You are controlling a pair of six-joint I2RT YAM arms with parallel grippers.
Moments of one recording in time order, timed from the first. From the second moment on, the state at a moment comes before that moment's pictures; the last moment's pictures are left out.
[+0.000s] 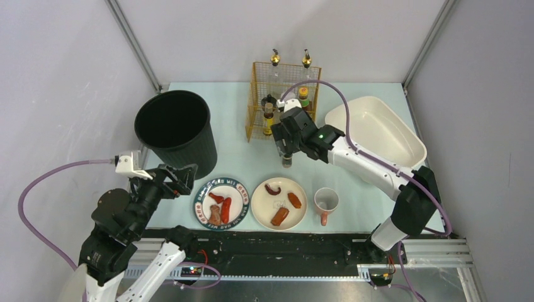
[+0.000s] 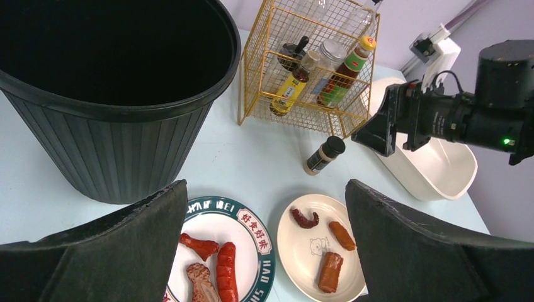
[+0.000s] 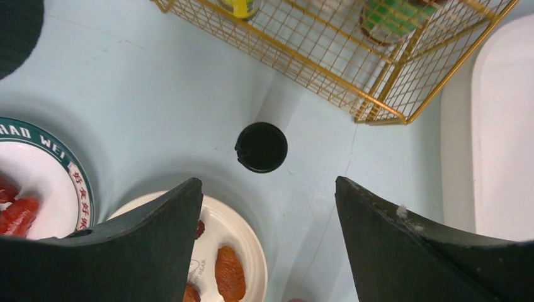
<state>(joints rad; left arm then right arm) -0.45 0.33 1.05 -0.85 -0.21 -0.43 0.81 1.58 1.41 -0.57 0.34 0.26</state>
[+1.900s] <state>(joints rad) -0.45 0.36 1.02 -0.86 -0.20 -0.42 0.76 1.64 1.59 -0.58 0.25 0.26</state>
